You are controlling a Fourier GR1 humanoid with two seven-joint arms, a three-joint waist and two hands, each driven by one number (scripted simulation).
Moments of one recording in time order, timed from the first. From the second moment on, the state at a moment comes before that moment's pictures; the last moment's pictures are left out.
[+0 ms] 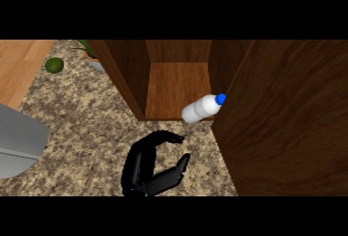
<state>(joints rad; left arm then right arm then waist) -0.09 0.06 -0.62 -1.52 0.36 0.42 -0.43 0.77 -0.41 -0.30 -2.35 -0.72 0.47 -0.12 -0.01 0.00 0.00</state>
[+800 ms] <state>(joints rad) 0.18 0.40 -0.50 -1.82 0.45 0.24 -0.43 0.80 -0.48 -0.17 -2.35 -0.71 0.67 -0.10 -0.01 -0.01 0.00</state>
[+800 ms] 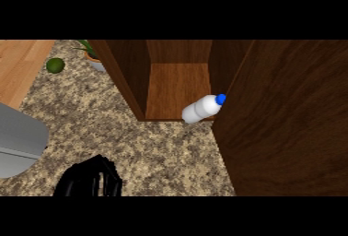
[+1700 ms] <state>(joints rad) 0.38 0.62 -0.18 -1.95 0.69 0.04 -0.48 0.70 -0.51 0.07 -2.37 -0.66 0.71 -0.07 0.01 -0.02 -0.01</state>
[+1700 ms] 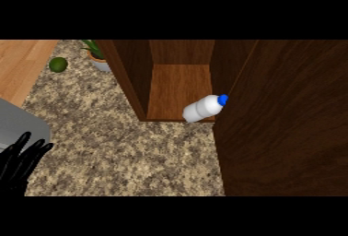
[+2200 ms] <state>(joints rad) 0.47 0.69 -0.08 -1.96 0.78 -0.05 -0.47 0.53 -0.55 0.24 -2.37 -0.62 0.68 0.03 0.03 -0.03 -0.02</state>
